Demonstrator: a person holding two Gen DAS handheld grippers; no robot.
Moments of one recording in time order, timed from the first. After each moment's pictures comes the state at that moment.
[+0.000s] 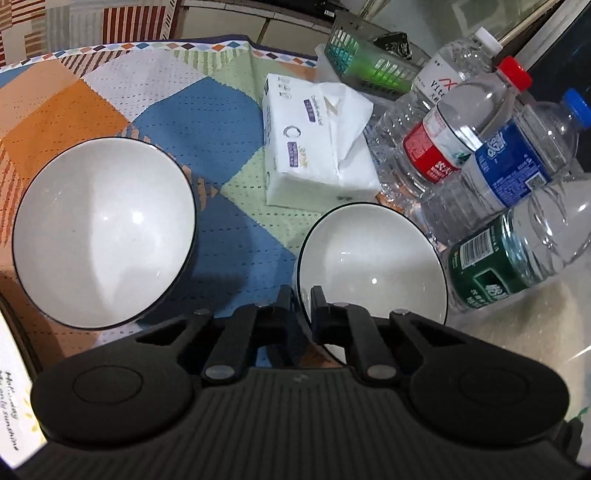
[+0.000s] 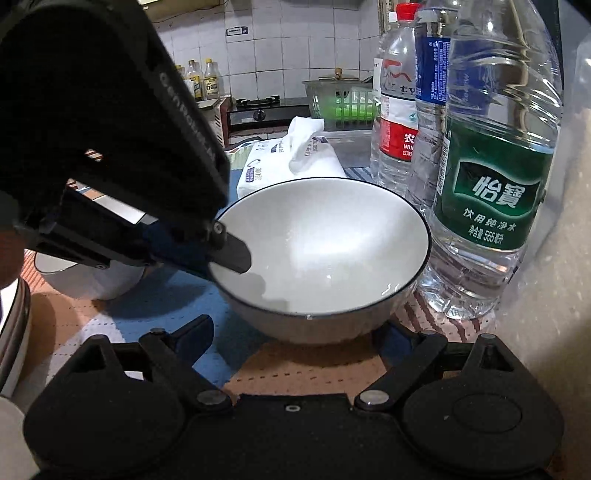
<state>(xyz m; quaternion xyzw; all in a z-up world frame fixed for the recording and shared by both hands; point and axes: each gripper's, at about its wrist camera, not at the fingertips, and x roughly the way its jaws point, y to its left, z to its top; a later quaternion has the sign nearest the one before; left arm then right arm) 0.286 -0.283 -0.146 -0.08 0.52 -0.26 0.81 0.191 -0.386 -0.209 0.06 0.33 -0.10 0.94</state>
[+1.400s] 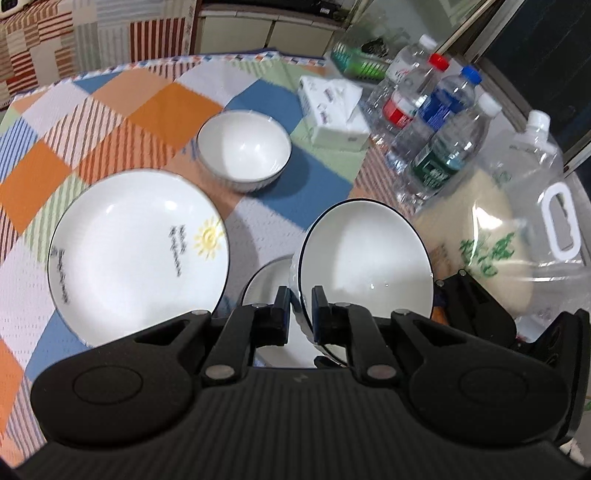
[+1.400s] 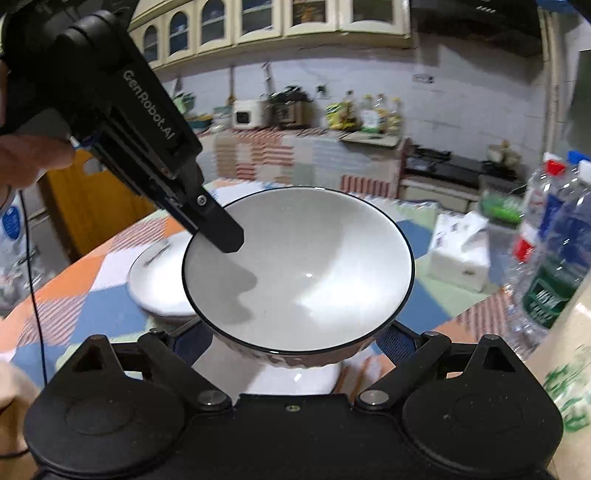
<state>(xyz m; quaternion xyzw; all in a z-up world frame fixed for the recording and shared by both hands) 0.154 -0.132 -0.045 -0.02 0.53 -0.27 0.80 0.082 -0.324 -0.130 -0.04 0.29 0.18 0.94</state>
